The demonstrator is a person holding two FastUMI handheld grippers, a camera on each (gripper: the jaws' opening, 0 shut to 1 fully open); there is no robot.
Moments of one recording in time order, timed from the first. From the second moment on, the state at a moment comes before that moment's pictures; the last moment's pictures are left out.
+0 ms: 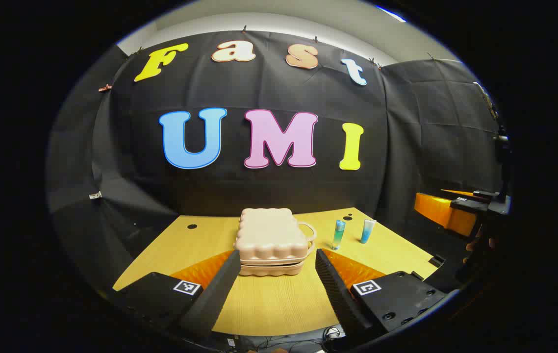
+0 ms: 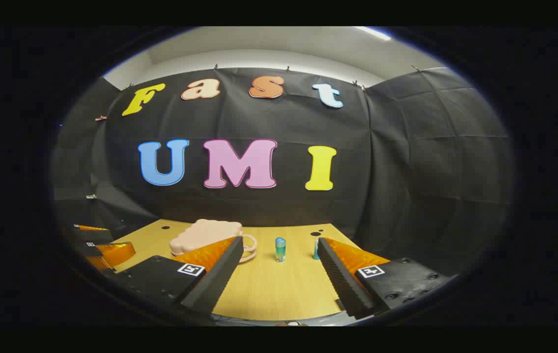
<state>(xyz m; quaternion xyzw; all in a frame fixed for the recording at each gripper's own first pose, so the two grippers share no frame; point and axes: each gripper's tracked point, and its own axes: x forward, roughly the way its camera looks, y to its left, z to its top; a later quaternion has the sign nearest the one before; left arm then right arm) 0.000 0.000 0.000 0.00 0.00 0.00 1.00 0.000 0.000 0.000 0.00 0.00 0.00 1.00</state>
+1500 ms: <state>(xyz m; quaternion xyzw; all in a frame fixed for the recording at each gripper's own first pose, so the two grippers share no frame) 0.180 -0.076 0.024 -0.03 0.05 -0.05 1.00 0.121 -0.067 0.002 0.00 0.03 -0.01 1.00</state>
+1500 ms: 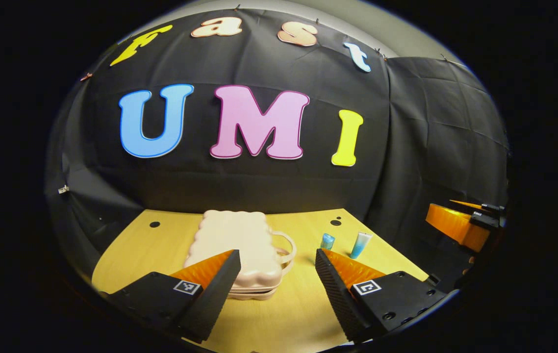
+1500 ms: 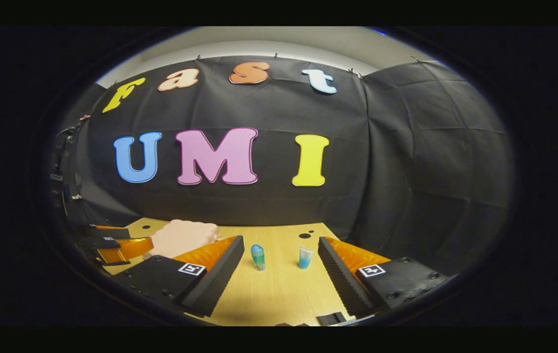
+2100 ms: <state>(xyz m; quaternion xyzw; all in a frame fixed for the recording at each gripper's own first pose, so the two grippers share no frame) 0.374 -0.142 -0.036 0.00 0.15 -0.05 0.99 0.218 -0.109 -0.068 0.01 0.11 0.02 0.99</state>
